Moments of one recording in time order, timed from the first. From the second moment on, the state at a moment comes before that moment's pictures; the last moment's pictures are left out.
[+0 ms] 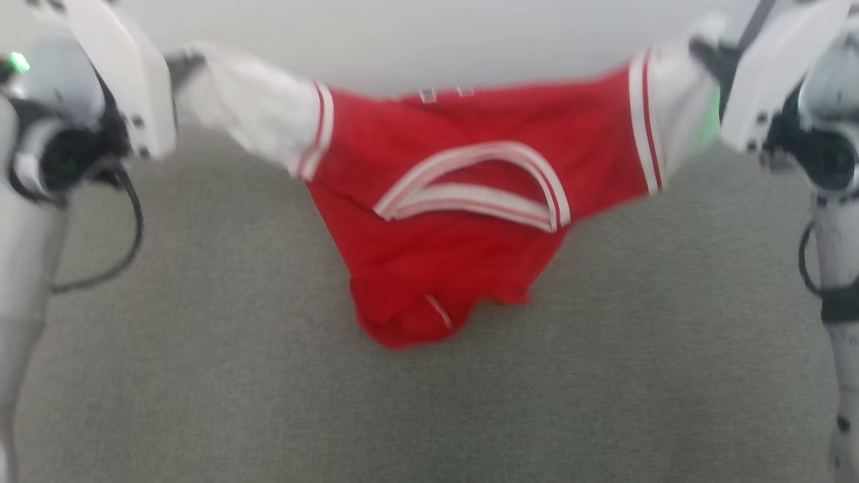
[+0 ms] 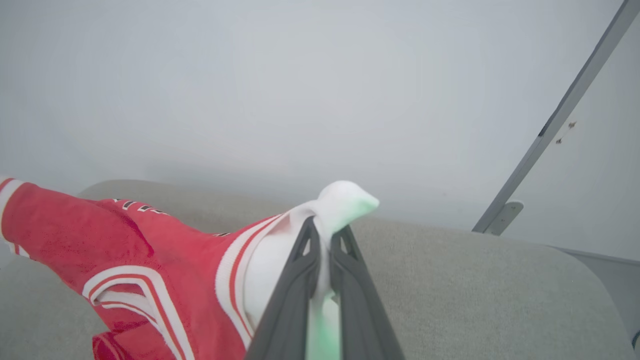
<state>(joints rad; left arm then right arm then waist) -0.98 0.55 -0.37 0.38 -0.80 -0.06 0.76 -0.86 -0.26 0.05 0.33 0.46 0.13 0.74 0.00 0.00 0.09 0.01</state>
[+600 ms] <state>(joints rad) -1.29 0.52 -0.37 0.55 -0.72 -0.10 0.57 -1.19 -0.19 0.09 0.53 0.41 0.13 0.51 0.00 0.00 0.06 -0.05</state>
